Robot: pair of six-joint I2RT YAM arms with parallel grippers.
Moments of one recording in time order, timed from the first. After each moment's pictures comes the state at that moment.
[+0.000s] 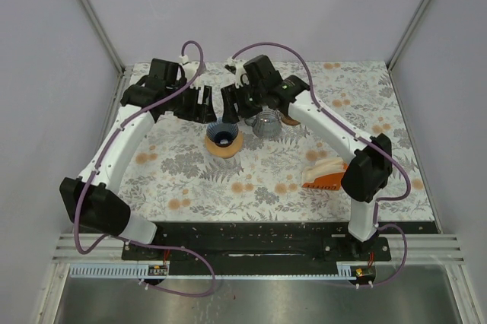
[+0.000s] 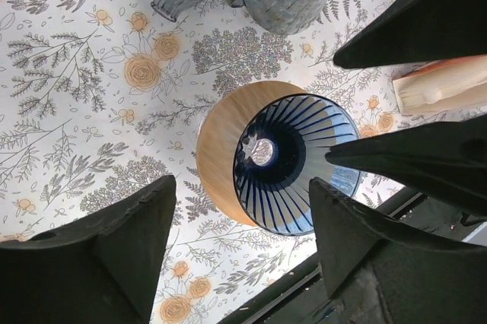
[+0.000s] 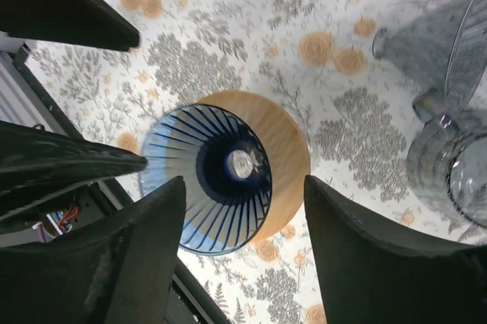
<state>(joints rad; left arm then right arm) -0.28 1.47 1.50 -0.87 0.38 -0.07 0.71 1.90 1.86 -0.70 -0.28 0.25</state>
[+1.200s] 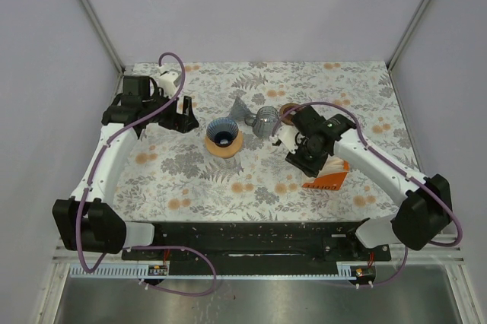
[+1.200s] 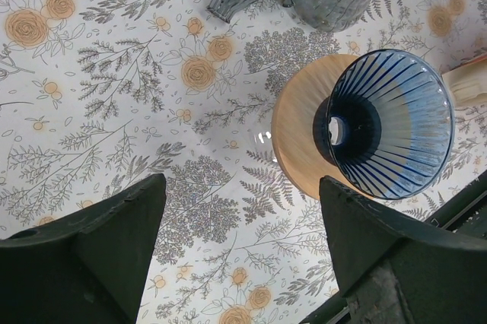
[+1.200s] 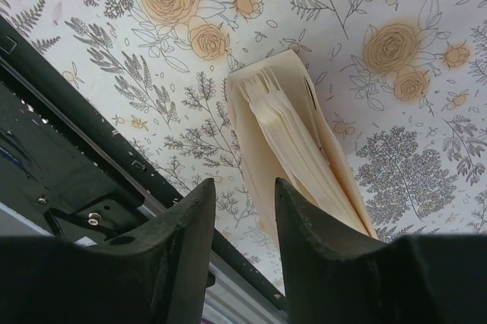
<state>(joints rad) -0.07 1.31 1.24 -0.70 0.51 0.13 0.60 1.39 1.20 -1.10 -0.07 -0.44</state>
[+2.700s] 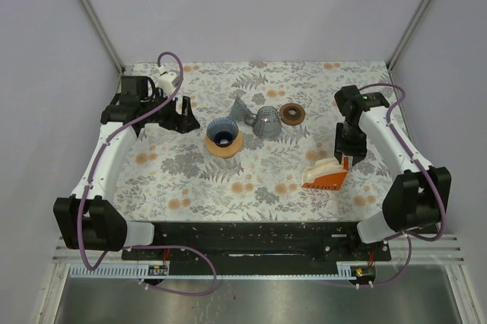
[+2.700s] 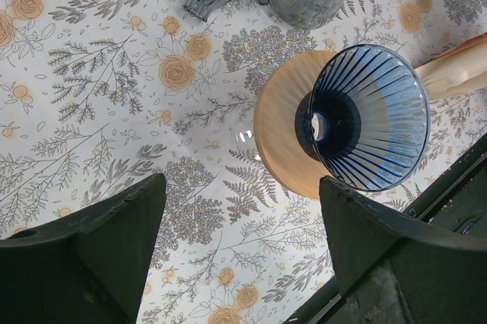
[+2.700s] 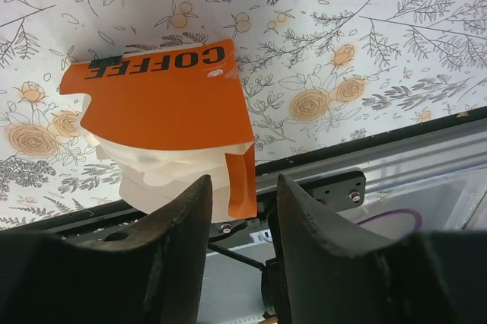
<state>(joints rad) -0.05 1.32 1.24 -0.71 0.61 0.13 0.18 1.50 1.33 -1.31 0.18 0.39</state>
